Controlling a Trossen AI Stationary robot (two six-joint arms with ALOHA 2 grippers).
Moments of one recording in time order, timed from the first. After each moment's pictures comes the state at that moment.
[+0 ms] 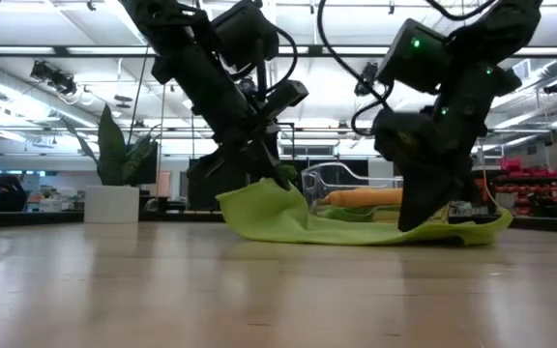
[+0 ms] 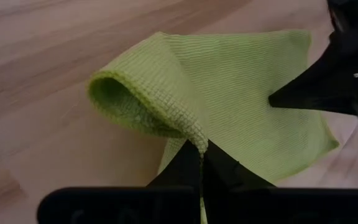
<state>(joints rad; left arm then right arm) 0.03 1.79 1.04 -0.11 -0.07 -1.06 0.05 1.57 0.67 -0.19 0.02 0.92</state>
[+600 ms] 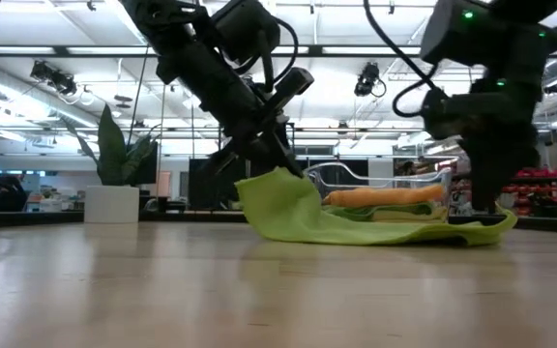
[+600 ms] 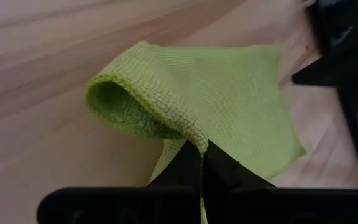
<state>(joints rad) 0.04 1.79 1.04 -0.02 -0.07 -1.06 0.12 1.31 0.65 -0.63 0.08 0.95</state>
